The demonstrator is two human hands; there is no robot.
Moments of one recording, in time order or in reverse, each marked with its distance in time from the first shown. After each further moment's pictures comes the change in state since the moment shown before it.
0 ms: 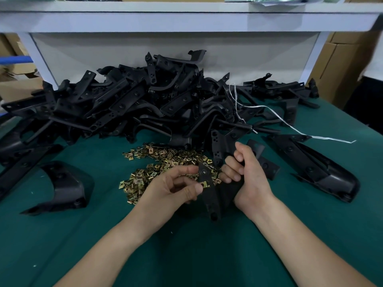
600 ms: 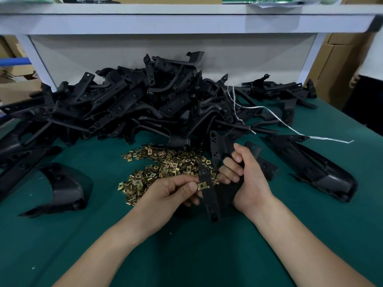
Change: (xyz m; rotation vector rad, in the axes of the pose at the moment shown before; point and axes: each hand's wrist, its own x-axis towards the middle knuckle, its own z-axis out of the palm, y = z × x) left_hand 0.000 -0.001 -0.002 0.075 -0.099 0.032; right_hand -0.003 -0.003 0.000 0.085 -0.037 0.073
